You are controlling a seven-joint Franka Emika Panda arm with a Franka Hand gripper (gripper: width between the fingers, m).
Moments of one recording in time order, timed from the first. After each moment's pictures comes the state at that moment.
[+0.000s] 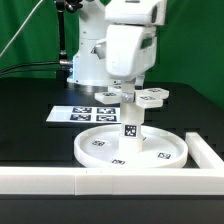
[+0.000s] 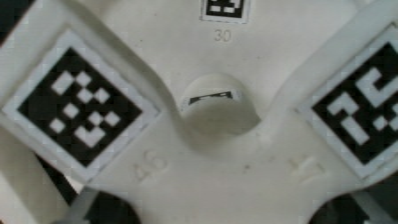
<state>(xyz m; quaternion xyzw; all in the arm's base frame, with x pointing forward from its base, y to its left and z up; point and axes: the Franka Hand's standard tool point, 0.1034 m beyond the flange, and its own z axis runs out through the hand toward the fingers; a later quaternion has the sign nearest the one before) 0.538 0.032 0.096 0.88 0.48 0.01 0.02</state>
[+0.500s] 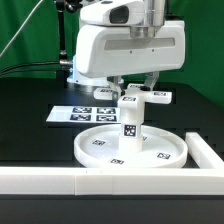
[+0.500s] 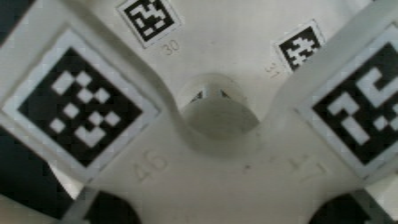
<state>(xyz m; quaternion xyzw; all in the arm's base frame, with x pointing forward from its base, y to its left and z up) 0.538 0.032 0.096 0.97 0.25 0.00 0.00</state>
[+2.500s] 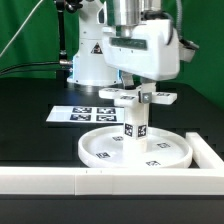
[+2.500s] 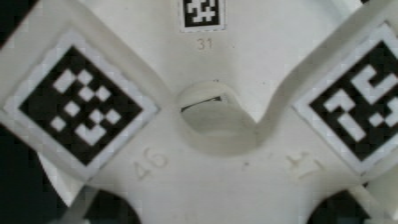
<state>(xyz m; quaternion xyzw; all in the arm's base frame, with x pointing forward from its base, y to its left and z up) 0.541 0.038 0.097 0.77 -0.63 -0.01 -0.06</state>
